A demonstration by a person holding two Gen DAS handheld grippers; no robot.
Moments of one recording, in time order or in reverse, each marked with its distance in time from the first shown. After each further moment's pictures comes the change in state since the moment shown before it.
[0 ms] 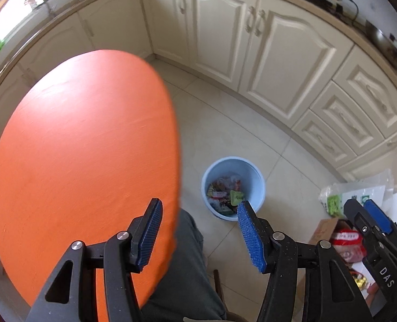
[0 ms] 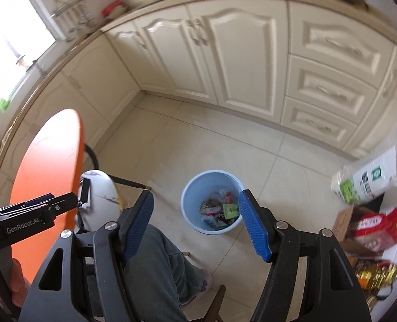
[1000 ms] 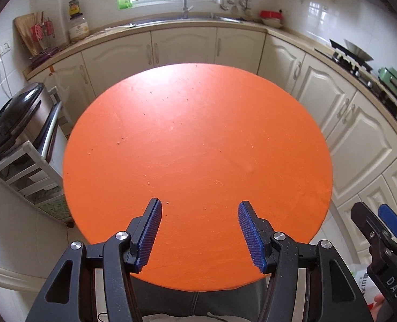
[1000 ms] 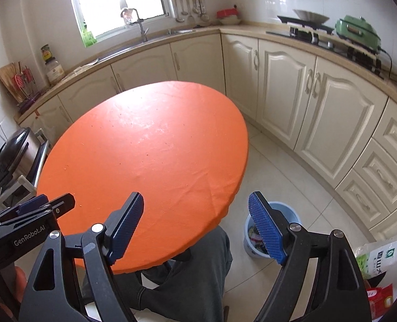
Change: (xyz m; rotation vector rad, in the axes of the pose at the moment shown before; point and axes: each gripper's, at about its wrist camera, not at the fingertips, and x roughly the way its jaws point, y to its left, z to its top) left arm -0.158 0.170 -0.245 -0.432 -0.271 0.180; right arm -0.051 0.221 -0.097 -0.460 -0.130 0.192
